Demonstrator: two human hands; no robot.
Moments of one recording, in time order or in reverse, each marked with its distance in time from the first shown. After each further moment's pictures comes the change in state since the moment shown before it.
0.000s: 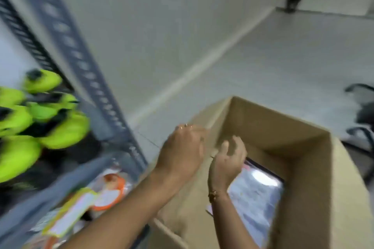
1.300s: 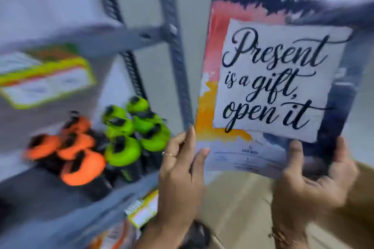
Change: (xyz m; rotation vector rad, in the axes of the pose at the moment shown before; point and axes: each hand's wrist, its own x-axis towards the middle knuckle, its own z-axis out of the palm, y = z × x) left_hand -0.103 -0.025 -0.075 -0.103 0.928 0.041; right_hand -0.050 -0.112 -0.045 0.248 0.220 -0.606
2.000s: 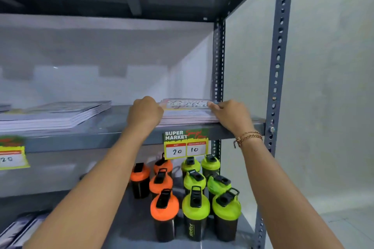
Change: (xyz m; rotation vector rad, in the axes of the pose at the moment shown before) left_hand 0.240 -0.046 -0.232 0.792 0.051 -0.618; right_hand 0.011 -0.272 0.226 -0.041 -1.326 -0.476
